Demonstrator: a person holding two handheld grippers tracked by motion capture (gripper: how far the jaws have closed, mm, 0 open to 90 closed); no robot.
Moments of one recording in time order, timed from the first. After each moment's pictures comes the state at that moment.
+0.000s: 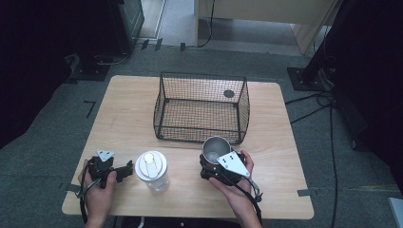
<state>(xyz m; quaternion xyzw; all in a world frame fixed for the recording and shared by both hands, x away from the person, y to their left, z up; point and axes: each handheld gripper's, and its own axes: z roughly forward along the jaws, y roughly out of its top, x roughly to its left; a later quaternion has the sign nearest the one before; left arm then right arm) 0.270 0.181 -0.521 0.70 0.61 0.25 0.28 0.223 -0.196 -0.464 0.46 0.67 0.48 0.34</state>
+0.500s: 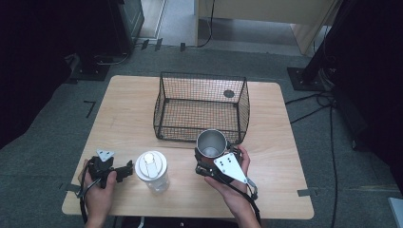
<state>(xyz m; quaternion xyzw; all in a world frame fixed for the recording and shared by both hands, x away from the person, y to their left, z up) 0.270 0.181 -0.521 0.70 0.61 0.25 0.28 0.225 -0.183 -0.457 0.40 0.61 0.55 0.41</state>
